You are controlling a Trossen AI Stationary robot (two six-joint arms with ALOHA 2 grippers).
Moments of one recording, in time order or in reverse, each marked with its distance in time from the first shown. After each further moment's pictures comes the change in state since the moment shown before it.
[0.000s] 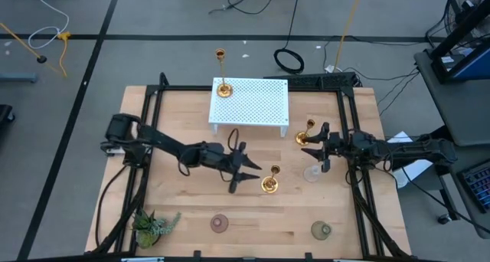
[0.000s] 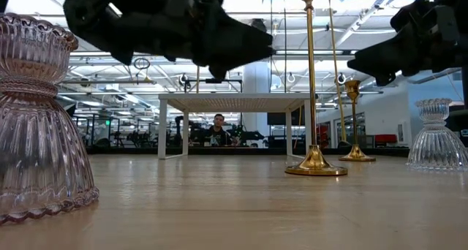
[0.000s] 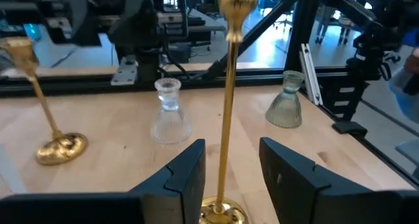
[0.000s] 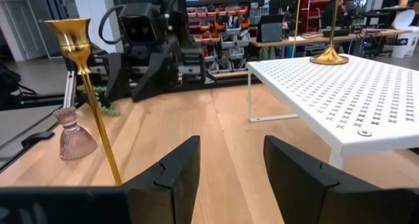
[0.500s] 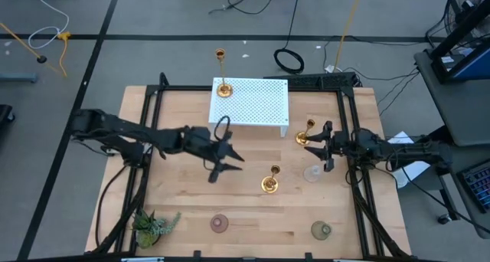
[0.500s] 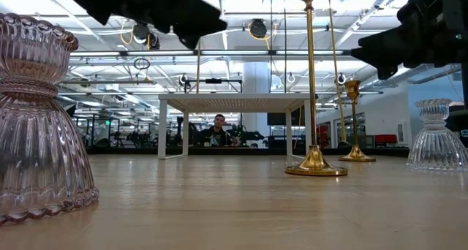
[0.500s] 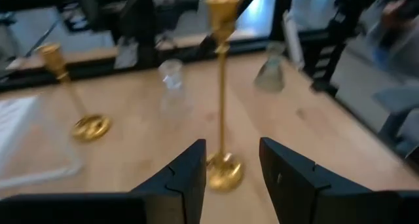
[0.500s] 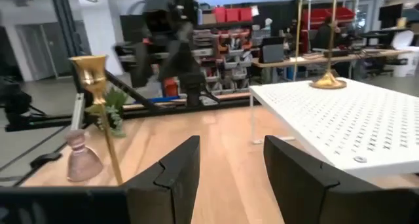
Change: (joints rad) left arm 0.067 -0.390 -0.019 -0.536 0.115 0.114; right arm 0.000 -0.096 0.000 -0.015 -0.003 0.000
